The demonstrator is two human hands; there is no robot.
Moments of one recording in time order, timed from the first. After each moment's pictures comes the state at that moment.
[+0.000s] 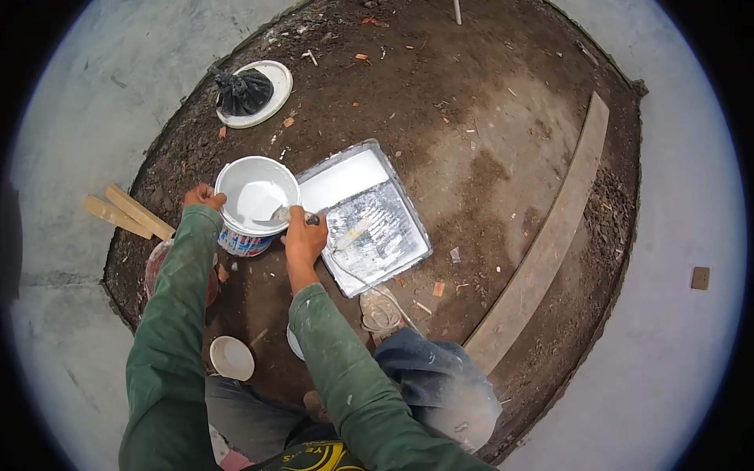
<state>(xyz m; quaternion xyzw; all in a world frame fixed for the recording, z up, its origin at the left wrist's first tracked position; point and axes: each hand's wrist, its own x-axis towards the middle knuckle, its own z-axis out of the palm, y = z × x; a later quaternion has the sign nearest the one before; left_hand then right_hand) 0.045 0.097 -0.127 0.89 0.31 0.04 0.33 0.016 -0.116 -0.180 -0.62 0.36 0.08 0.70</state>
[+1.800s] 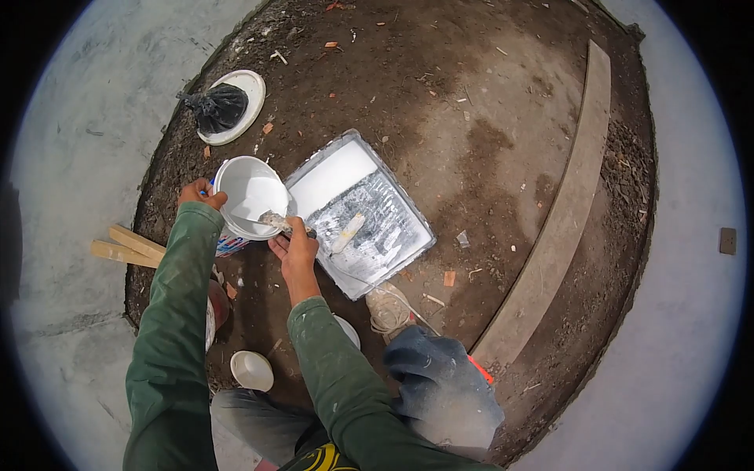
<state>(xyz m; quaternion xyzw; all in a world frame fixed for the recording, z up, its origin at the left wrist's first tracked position) 0.102 0.017 -0.075 0.94 0.27 -0.03 0.20 0.020 -0.129 -0.202 -0.16 0.42 0.18 0.88</state>
